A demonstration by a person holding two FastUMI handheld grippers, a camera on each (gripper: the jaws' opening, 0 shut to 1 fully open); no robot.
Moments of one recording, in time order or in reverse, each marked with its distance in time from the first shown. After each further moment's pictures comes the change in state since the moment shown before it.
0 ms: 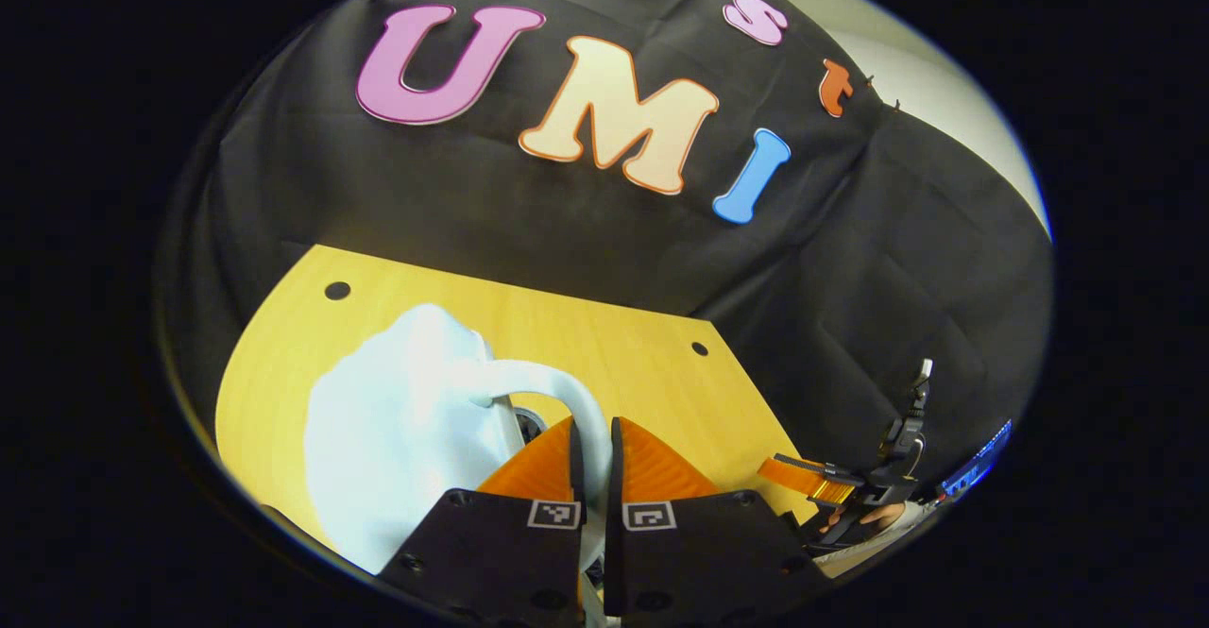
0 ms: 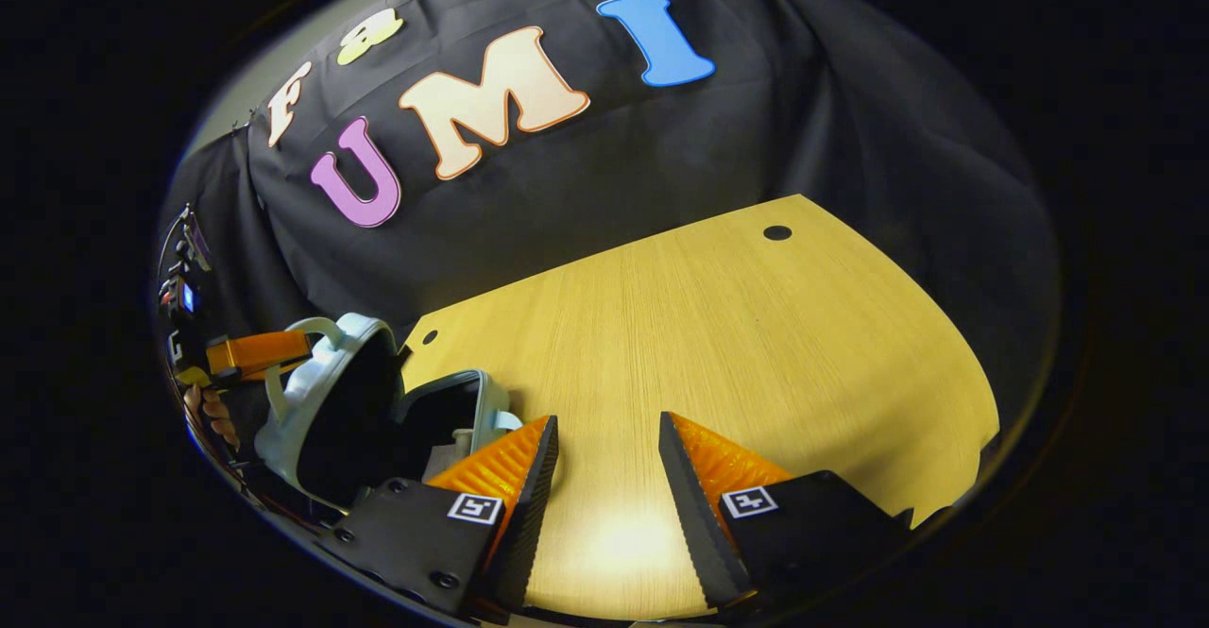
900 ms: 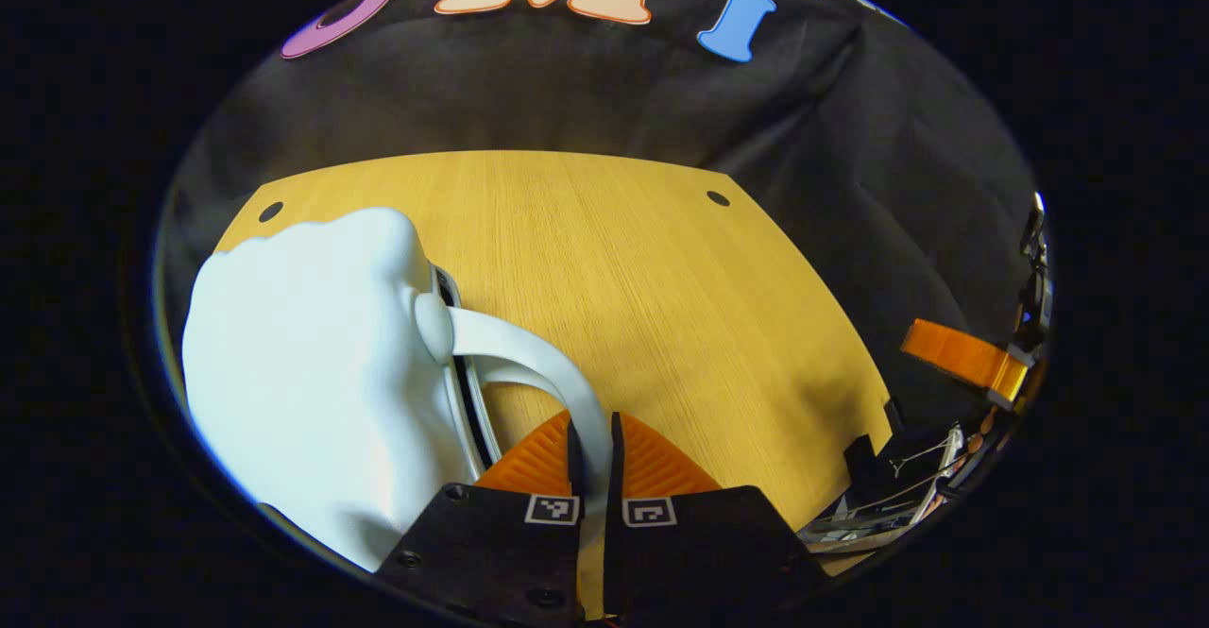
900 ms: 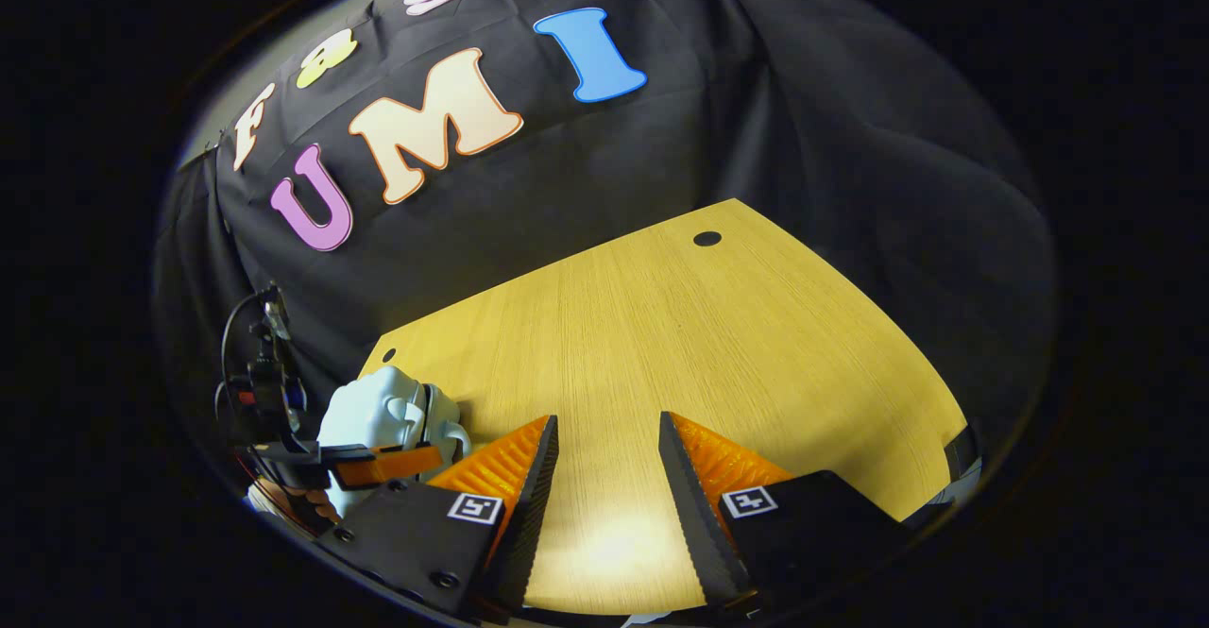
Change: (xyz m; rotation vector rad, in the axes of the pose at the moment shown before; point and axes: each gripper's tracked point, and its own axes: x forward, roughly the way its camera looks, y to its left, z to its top) left arm 0.109 -0.014 -0.168 0.132 0.333 0.092; right arm -0.025 -0.067 0.011 0.063 -0.034 -0.110
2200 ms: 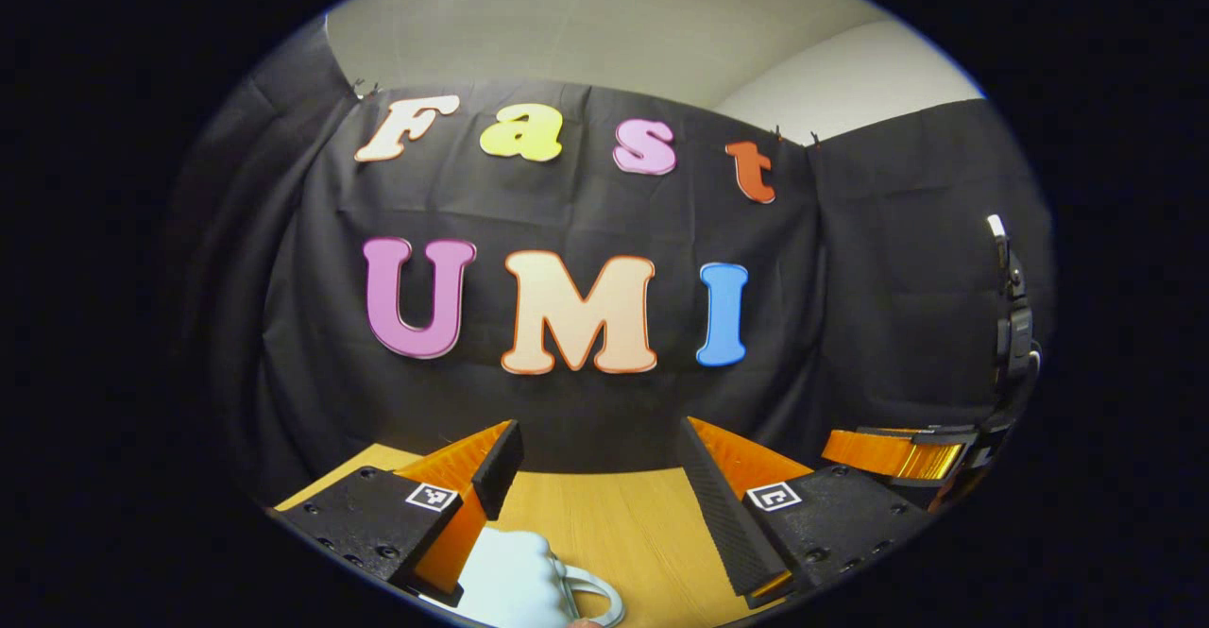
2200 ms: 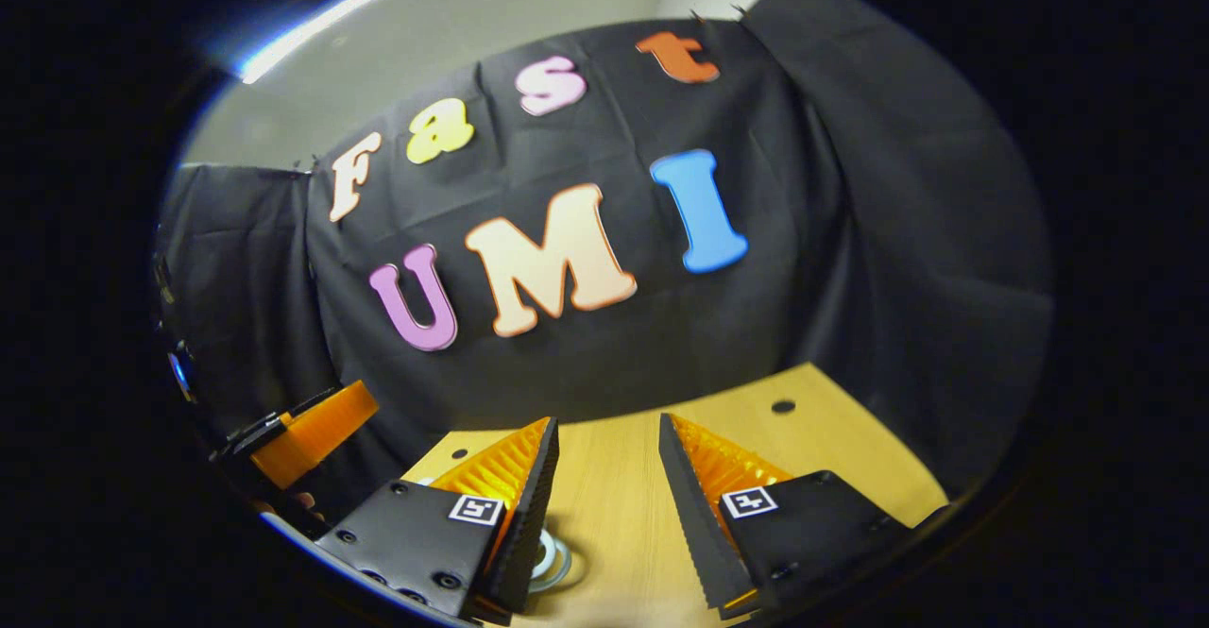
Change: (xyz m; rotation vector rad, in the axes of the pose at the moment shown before) left arm -0.264 -0.060 0.211 0.192 -1.034 0.240; right arm -0.101 0.126 0.160 -0.184 -0.535 0.209
